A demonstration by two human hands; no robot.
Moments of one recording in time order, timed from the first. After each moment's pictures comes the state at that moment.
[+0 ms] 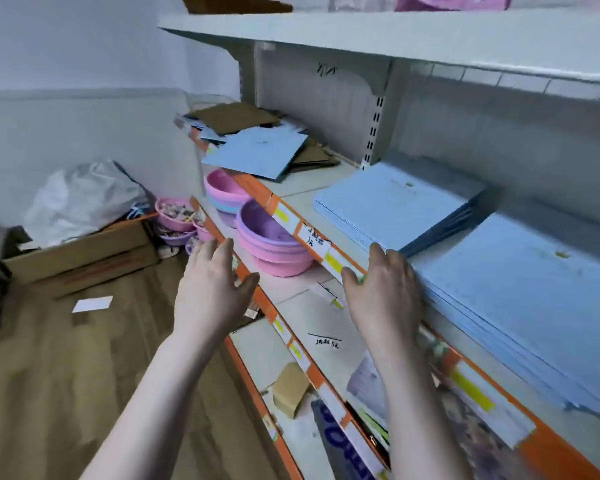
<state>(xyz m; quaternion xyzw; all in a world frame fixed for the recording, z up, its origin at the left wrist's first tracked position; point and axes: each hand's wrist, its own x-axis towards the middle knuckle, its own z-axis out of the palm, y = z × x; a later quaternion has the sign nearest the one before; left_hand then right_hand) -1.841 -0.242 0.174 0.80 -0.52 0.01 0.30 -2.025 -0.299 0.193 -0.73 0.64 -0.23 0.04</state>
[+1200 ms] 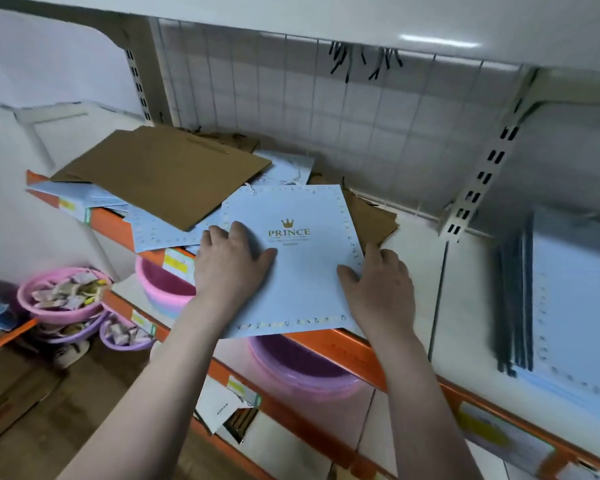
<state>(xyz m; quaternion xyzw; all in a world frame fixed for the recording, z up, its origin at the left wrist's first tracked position) -1.545 -0.683 0.182 0.71 -0.67 -0.07 0.20 -1.718 -0.631 0.188 -0.59 0.78 -0.22 0.06</state>
